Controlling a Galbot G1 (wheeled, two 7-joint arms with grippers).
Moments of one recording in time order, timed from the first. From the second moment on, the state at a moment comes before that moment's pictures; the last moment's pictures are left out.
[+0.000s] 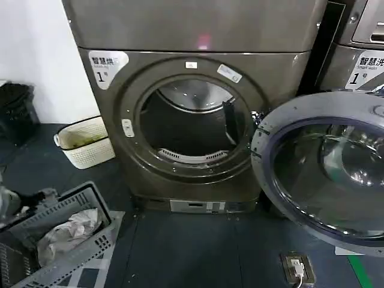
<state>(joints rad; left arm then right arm) 1.20 -0.38 -0.75 -1.71 -2.23 0.74 -1.03 -1.76 1.51 1.77 1.72 0.33 0.14 0.32</state>
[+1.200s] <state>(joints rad) 1.24 -0.41 -0.78 -1.66 -2.19 0.74 -1.04 -1.76 1.51 1.77 1.70 0.33 0.16 0.29</state>
